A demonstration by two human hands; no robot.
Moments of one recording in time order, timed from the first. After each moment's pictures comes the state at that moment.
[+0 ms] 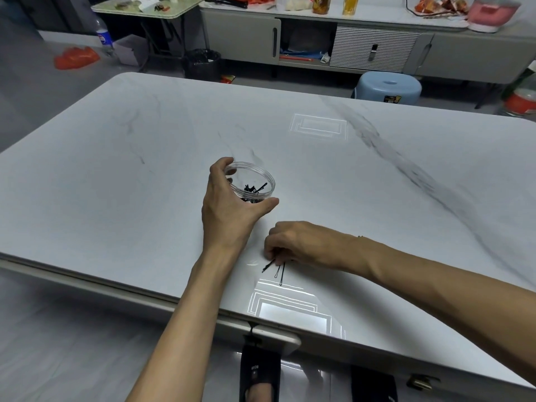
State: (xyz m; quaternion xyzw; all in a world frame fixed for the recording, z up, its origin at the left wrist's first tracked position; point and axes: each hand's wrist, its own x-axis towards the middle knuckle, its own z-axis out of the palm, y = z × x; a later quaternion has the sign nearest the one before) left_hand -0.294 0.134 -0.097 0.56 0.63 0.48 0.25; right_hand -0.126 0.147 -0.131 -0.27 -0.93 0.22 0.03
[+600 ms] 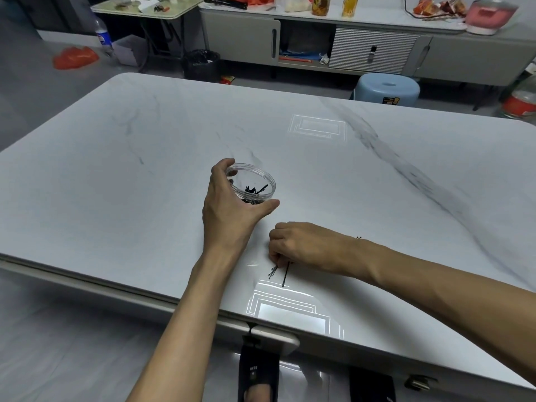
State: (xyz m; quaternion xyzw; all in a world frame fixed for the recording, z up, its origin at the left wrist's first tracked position) left_hand -0.293 0.134 -0.098 0.56 0.62 0.48 0.25; right_hand -0.123 0.142 -0.128 -0.23 -0.97 0.10 0.01
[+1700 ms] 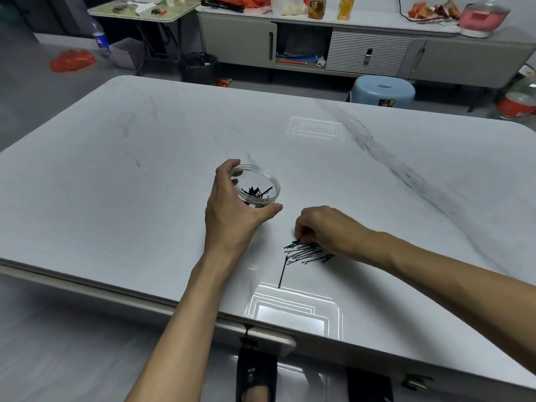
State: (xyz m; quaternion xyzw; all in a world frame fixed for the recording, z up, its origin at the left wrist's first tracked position) left_hand -0.287 0.135 -0.101 0.58 0.60 0.48 0.26; right_hand -0.085 0.154 -0.117 -0.49 -0.85 0.20 0.01
